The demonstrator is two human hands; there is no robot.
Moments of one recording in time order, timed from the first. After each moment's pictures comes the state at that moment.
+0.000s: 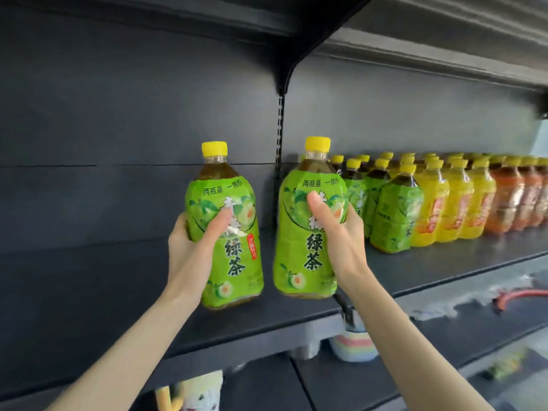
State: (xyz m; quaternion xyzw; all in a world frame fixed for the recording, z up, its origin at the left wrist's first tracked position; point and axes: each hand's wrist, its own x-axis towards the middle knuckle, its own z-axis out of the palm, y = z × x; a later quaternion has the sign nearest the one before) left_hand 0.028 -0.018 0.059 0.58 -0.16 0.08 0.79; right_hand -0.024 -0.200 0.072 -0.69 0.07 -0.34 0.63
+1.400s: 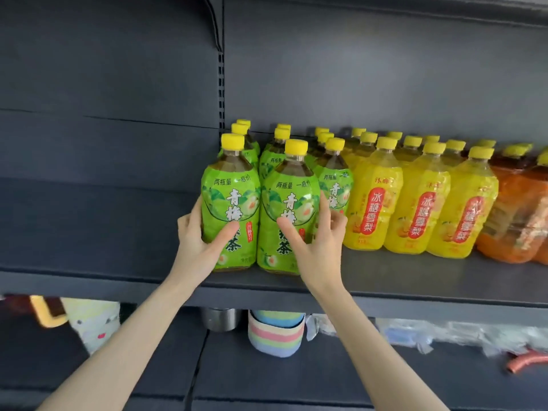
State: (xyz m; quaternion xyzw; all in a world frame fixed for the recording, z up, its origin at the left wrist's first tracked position) left_hand -0.015 -0.289 -0.007 0.76 -0.07 0.20 0.61; right_hand -0.034 -0.474 0.004 -0.81 -0.03 -0.31 0.49
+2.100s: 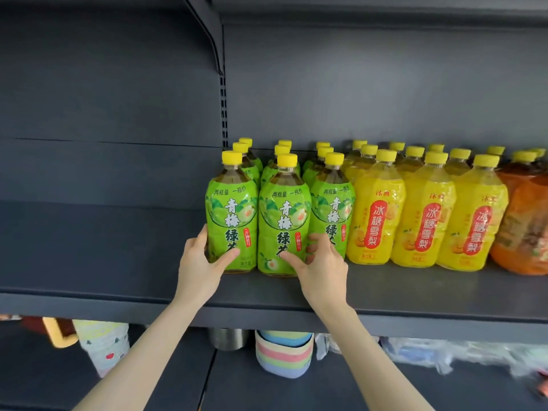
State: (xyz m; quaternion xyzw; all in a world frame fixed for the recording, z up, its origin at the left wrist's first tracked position) left_hand 0.001 -0.289 -0.018 0.83 -0.02 0.24 0.51; right_hand -0.015 -0.488 -0.013 -0.87 0.01 -0.31 0.37
